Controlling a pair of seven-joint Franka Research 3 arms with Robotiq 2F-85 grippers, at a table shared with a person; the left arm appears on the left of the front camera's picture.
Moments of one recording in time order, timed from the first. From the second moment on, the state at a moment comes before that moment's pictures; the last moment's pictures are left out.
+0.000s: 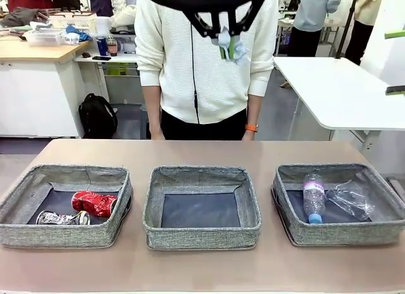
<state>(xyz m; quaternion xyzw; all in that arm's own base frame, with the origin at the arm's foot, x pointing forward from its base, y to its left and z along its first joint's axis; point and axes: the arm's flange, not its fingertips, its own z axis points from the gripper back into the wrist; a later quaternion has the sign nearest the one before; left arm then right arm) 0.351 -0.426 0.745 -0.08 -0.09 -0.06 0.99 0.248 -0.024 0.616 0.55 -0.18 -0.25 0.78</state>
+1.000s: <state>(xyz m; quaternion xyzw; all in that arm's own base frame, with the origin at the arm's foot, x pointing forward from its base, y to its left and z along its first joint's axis) 0.357 -0.390 0.750 -0.02 -0.06 -0.04 1.00 0.248 -0.024 0.616 0.55 -0.18 -0.25 0.78</state>
